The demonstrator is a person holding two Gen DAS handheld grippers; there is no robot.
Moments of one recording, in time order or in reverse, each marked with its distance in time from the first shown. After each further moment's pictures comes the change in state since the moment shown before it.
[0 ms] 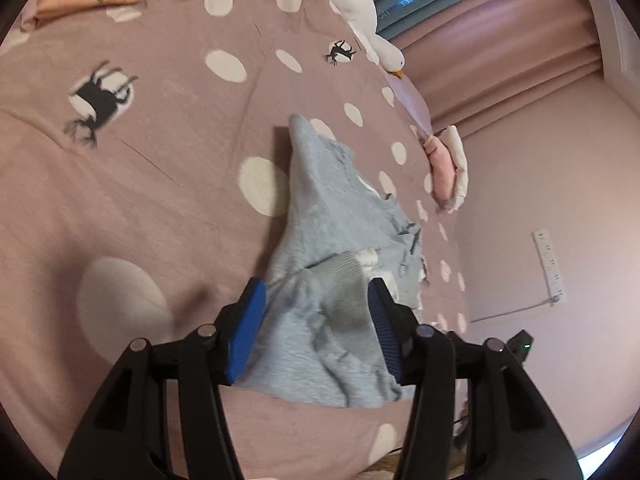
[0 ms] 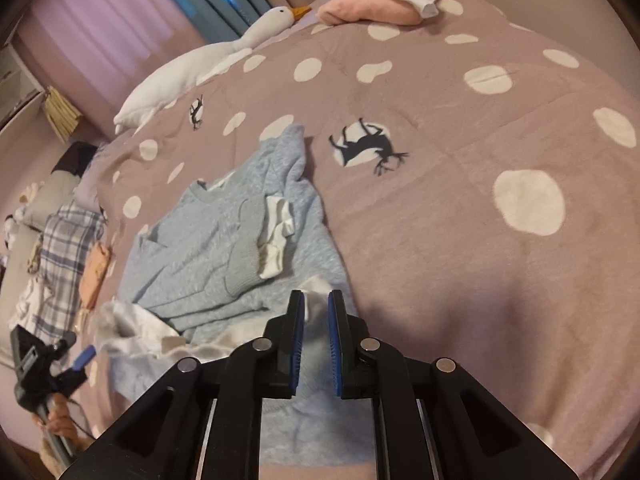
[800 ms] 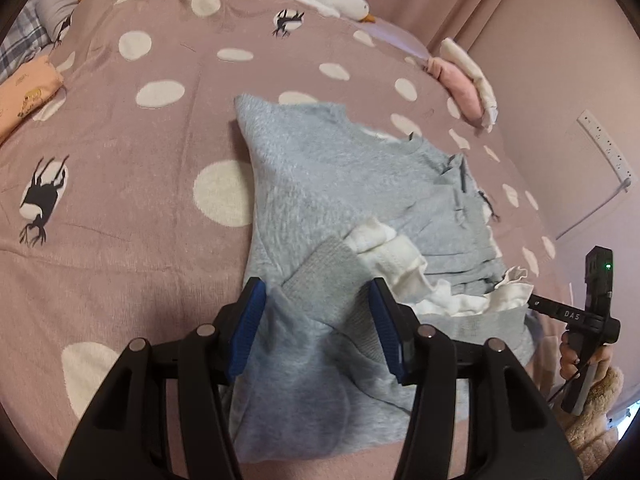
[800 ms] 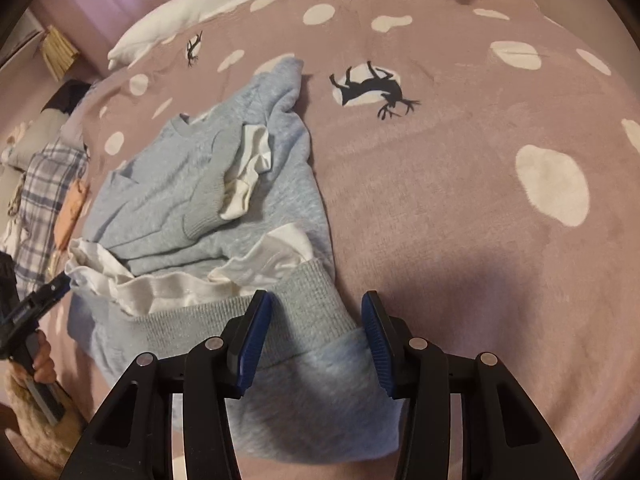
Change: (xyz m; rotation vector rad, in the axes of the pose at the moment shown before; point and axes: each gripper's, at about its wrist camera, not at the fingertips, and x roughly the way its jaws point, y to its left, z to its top) left arm 0.100 -0.035 -0.009 0.396 0.064 0.249; right arm 0.043 -0.001 -0.008 -0.135 0.165 -0.057
